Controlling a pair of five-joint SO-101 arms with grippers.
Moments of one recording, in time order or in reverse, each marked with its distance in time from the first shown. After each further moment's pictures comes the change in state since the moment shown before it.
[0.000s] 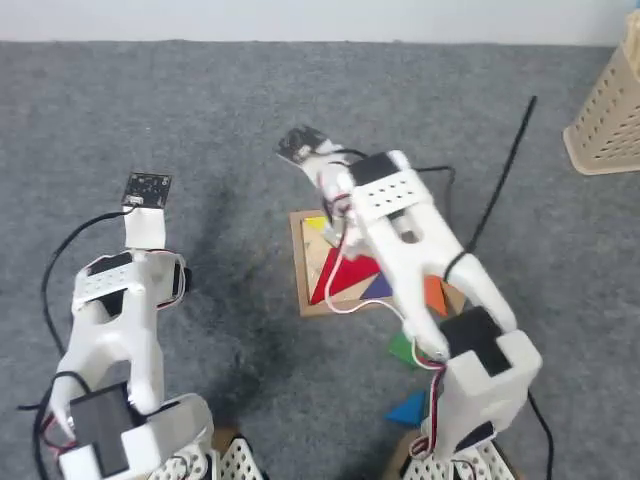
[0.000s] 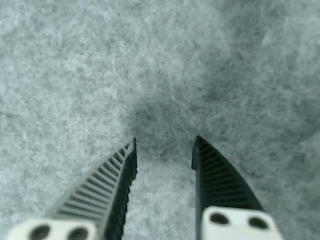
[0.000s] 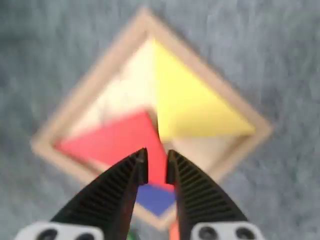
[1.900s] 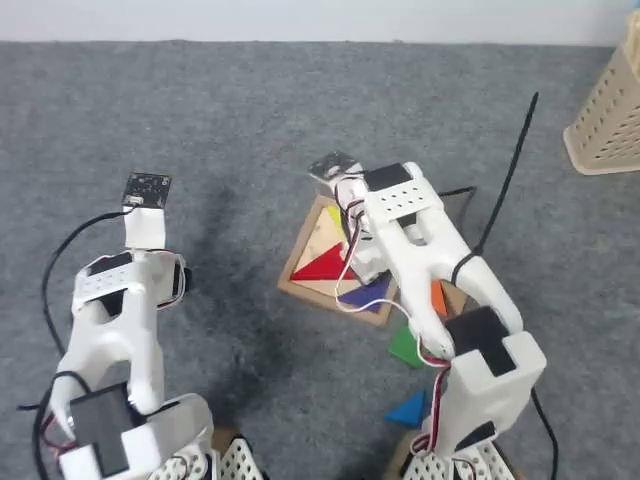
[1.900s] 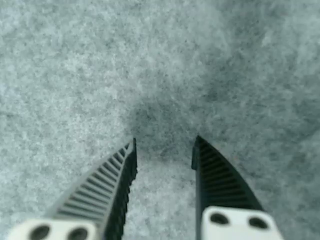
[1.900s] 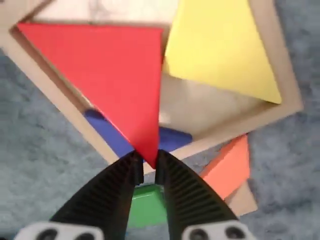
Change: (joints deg) left arm 0.0 0.0 0.0 0.0 0.0; right arm 0.4 0.0 5.5 5.9 -12.7
